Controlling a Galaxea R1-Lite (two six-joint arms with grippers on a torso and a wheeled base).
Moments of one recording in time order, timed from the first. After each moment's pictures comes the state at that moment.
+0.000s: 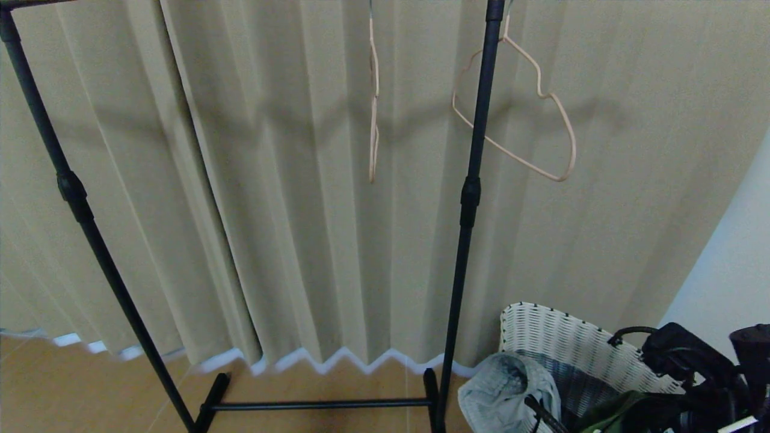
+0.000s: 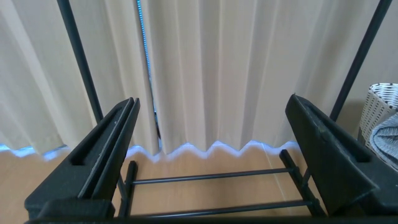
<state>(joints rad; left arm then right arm) 0.00 0.00 0.00 -0.03 -0.05 0.02 0.29 1.30 -0.27 -0.20 -0.20 -0.15</state>
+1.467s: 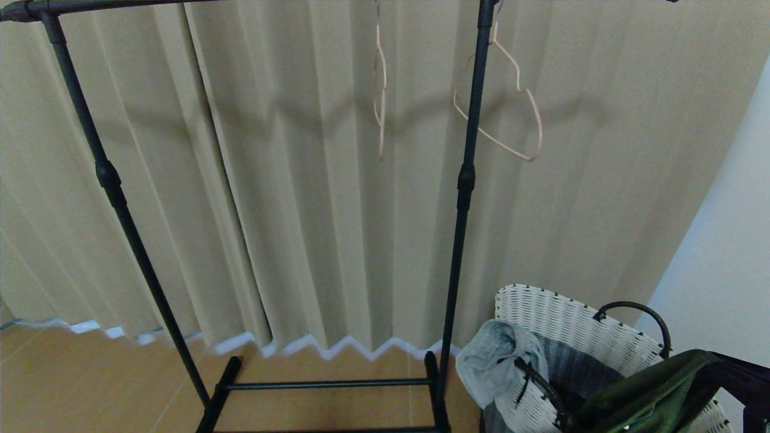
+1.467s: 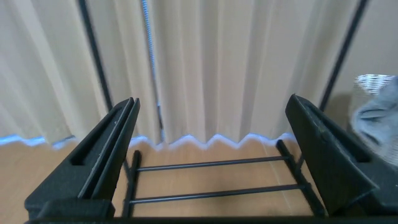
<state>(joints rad) 0.00 0.00 0.00 -0.03 -0.05 0.02 0.24 0.90 -0.28 -0.20 -0.15 -0.16</state>
